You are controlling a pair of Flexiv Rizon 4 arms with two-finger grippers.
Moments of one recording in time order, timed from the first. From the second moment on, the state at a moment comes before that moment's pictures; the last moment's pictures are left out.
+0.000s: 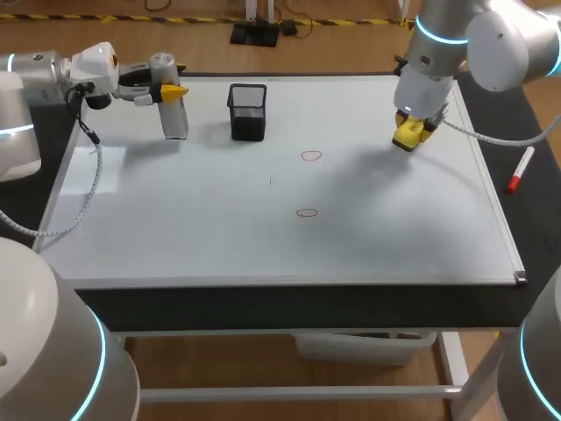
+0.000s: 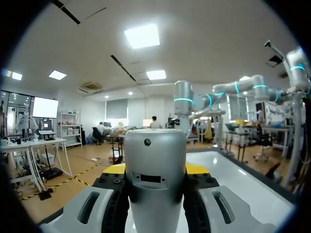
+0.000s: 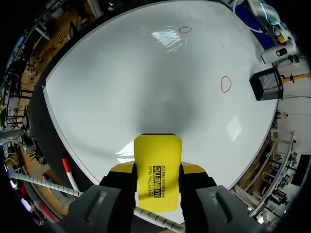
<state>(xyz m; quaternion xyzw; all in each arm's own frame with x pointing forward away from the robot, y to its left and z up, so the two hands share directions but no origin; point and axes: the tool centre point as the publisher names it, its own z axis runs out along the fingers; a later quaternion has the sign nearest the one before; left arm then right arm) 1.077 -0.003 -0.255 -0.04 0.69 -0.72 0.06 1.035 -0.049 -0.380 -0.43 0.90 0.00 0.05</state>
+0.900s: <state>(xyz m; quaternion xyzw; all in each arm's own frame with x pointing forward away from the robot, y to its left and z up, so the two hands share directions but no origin) 1.077 -0.003 -0.256 -0.04 0.69 -0.72 0.06 1.017 0.137 -0.405 -0.63 0.78 0.03 0.02</state>
